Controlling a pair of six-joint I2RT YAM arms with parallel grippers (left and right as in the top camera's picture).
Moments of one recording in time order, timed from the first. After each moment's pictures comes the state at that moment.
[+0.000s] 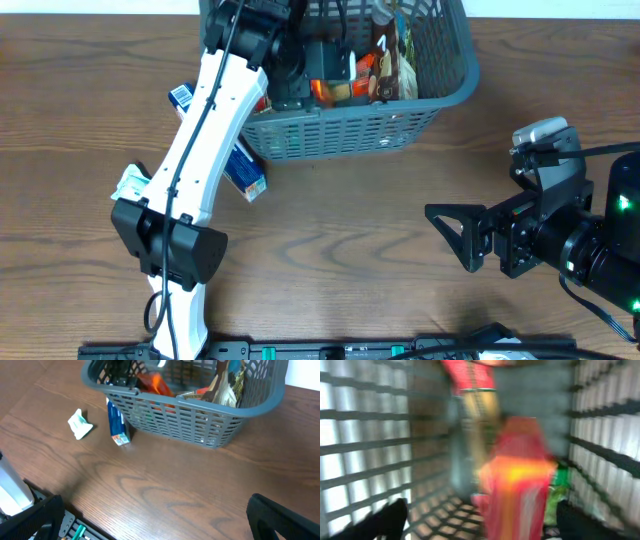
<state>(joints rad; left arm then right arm) -0.42 2.08 2.30 -1.27 0.06 1.10 0.39 1.13 1.98 -1.56 -0.16 0.10</state>
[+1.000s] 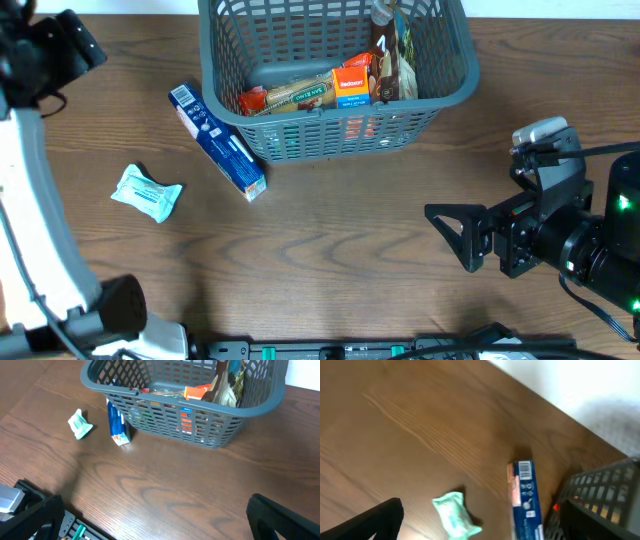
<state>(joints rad) 0.25 1.74 2.21 -1.37 -0.10 -0.36 0.39 1.13 1.98 -1.56 -0.16 0.10</state>
